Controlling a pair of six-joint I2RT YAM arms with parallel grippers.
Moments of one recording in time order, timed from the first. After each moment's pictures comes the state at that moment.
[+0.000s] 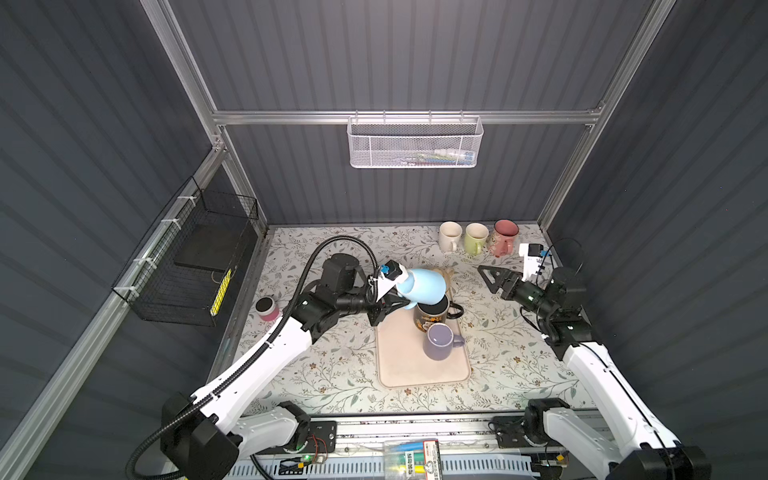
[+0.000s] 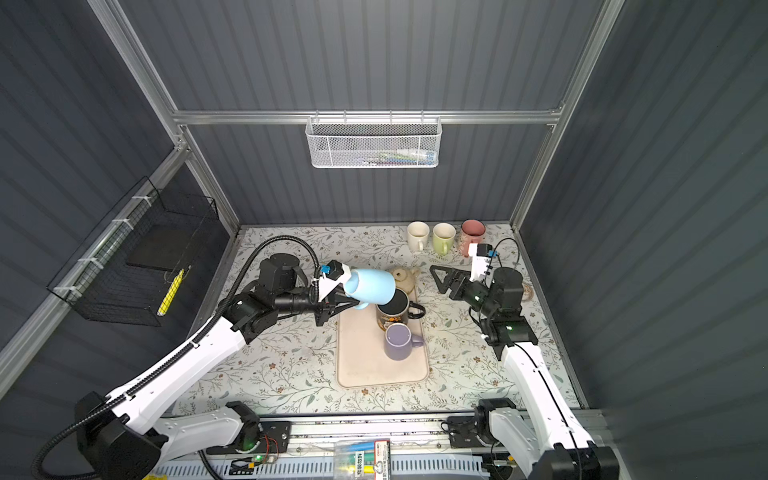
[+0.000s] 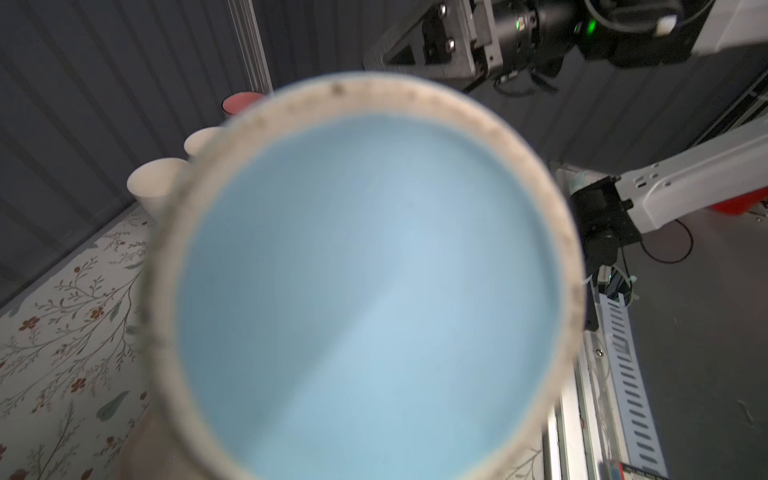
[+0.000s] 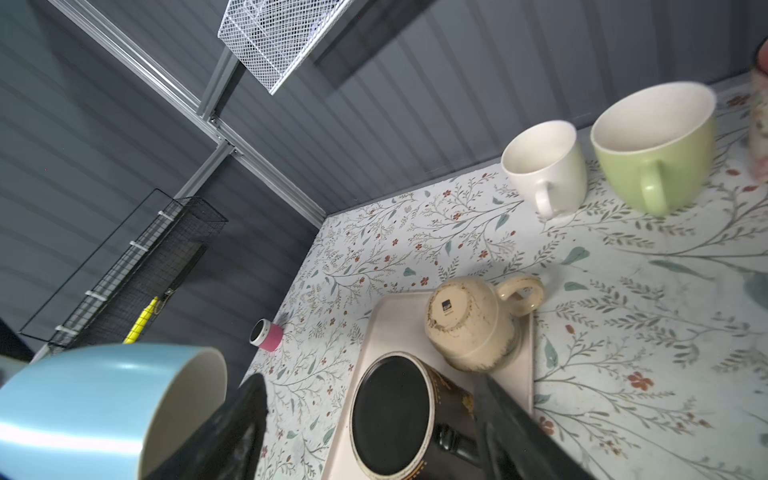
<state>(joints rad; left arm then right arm) -0.63 1.21 1.06 -0.33 0.67 0.25 0.05 0.95 0.64 0.12 -0.65 0.62</state>
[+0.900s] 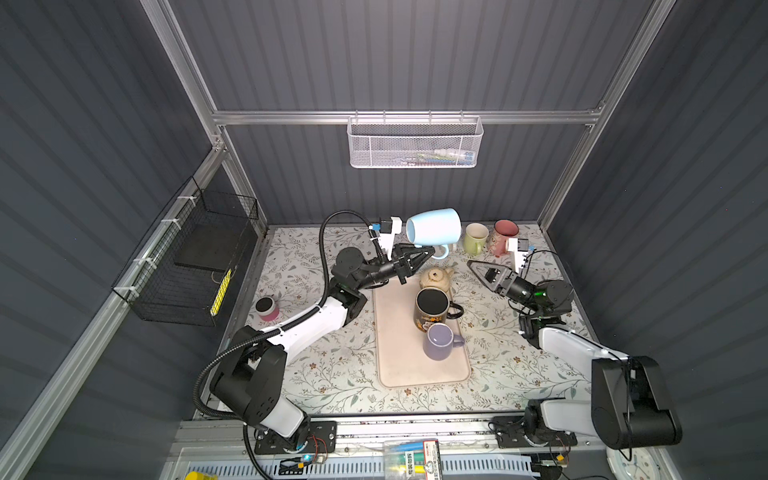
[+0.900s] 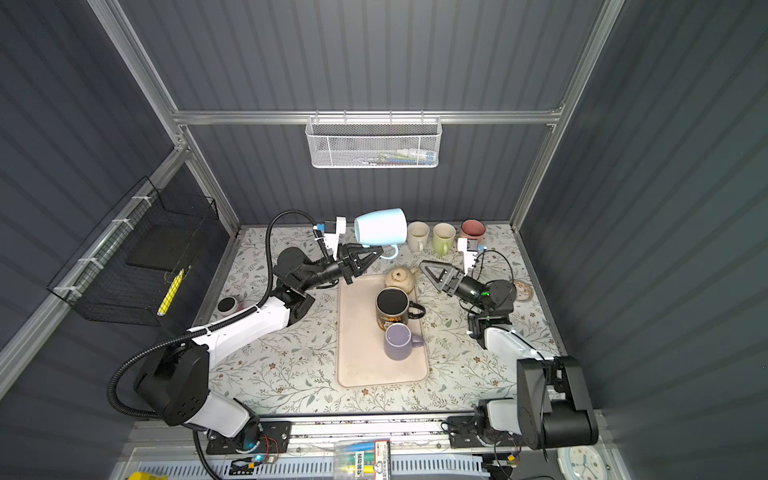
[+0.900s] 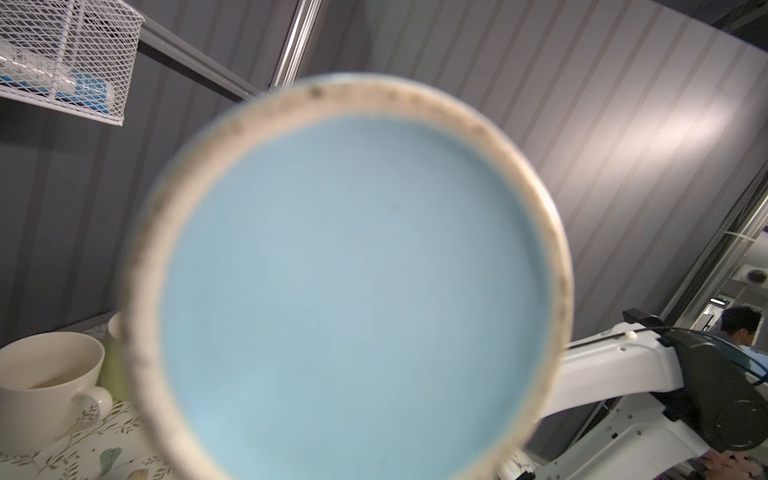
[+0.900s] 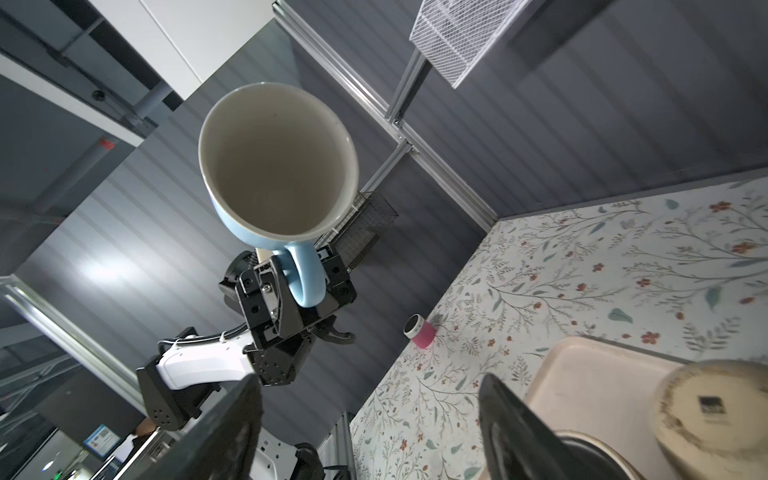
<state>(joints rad) -0.62 1.55 1.02 0.88 0.70 -0.66 0.09 1.33 0.55 1.24 -1.01 1.21</state>
